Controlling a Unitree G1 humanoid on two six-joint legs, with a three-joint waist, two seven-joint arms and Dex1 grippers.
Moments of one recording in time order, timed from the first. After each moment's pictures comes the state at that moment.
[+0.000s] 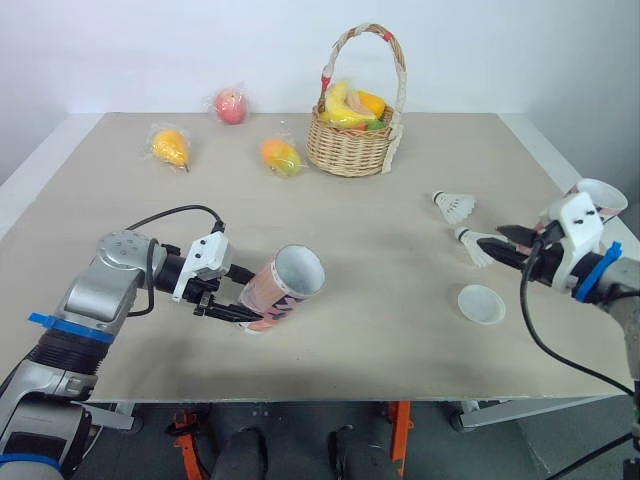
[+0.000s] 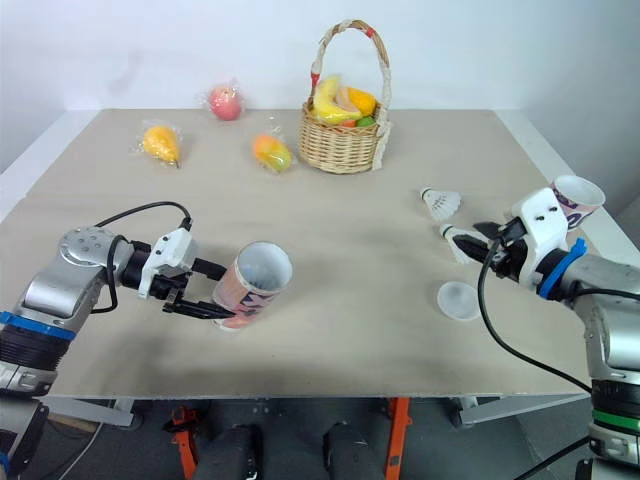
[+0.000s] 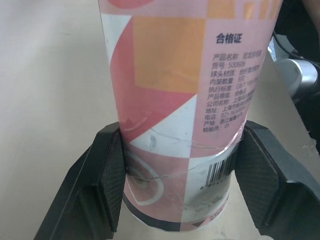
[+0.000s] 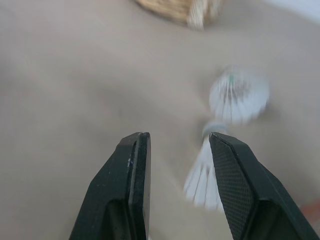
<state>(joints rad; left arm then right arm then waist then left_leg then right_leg) -0.59 0.75 -0.18 0.13 -0.31 0.24 -1.51 -0.28 -0.83 -0.30 -0.01 0.31 0.55 0.78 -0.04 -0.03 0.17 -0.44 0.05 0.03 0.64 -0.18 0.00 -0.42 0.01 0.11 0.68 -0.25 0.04</state>
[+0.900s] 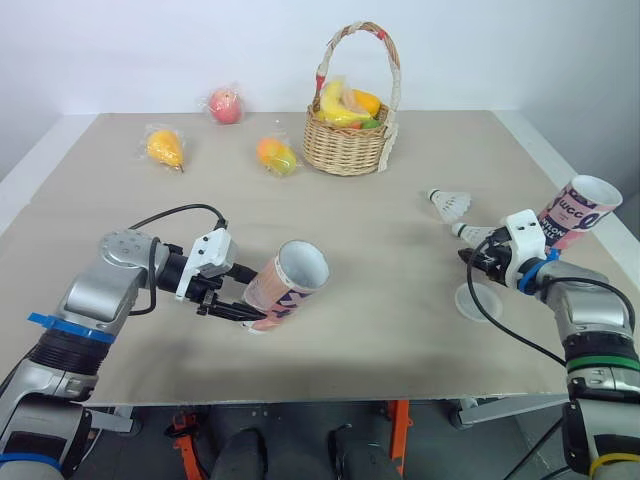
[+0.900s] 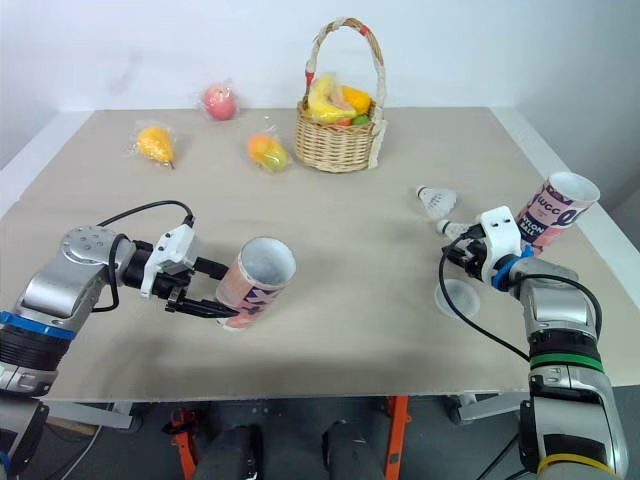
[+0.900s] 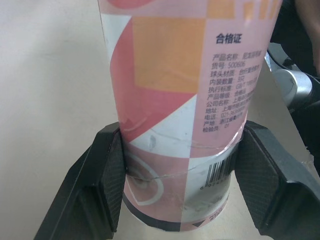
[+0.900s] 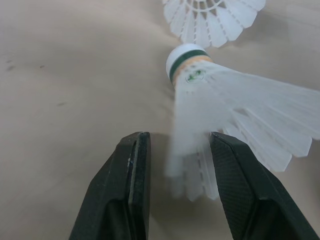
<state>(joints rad) -0.59 0.75 -0.18 0.09 -0.33 0.31 -1.49 -0.62 -0.72 -0.13 0.63 0.15 0.34 0.69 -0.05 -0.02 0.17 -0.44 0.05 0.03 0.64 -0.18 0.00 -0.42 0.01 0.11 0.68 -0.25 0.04</state>
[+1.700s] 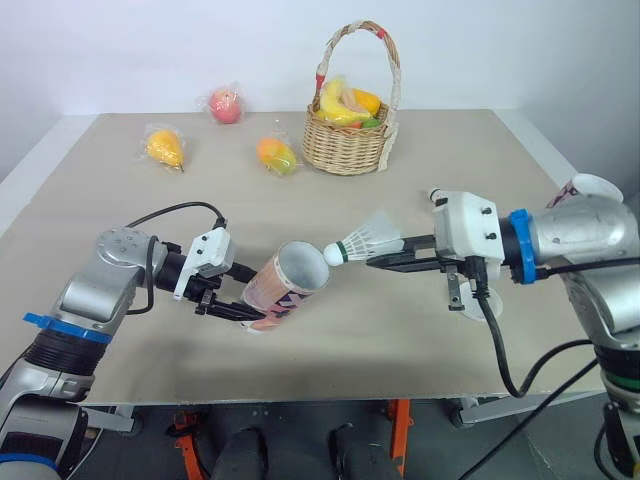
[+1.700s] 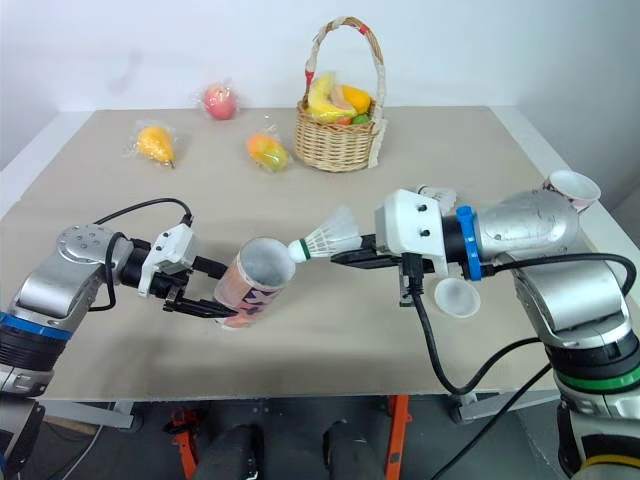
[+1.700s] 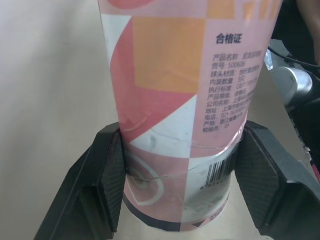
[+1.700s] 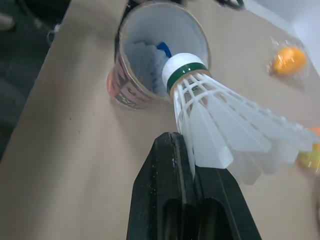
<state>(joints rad) -0.59 0.76 -0.18 0.07 -0.33 0.31 -1.49 -0.75 -0.91 0.16 -0.38 0.34 0.37 1.29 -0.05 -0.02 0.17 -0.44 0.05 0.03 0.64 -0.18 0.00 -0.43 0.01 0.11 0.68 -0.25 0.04</state>
